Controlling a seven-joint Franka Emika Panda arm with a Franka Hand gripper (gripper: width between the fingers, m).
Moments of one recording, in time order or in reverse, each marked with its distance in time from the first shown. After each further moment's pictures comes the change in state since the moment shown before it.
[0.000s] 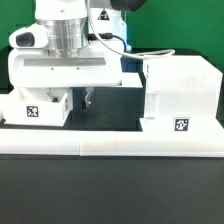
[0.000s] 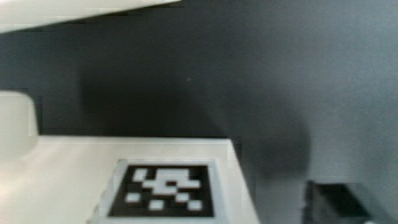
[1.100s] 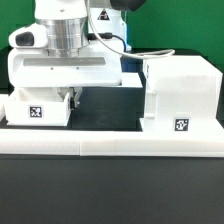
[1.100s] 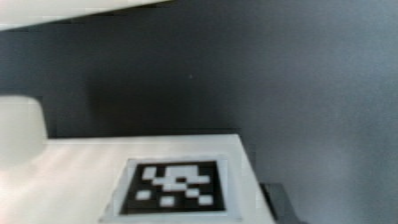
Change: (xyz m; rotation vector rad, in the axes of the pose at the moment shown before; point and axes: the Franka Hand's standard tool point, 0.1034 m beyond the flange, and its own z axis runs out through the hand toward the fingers) arm 0.005 -0.004 -0.006 0.001 0.005 -0.037
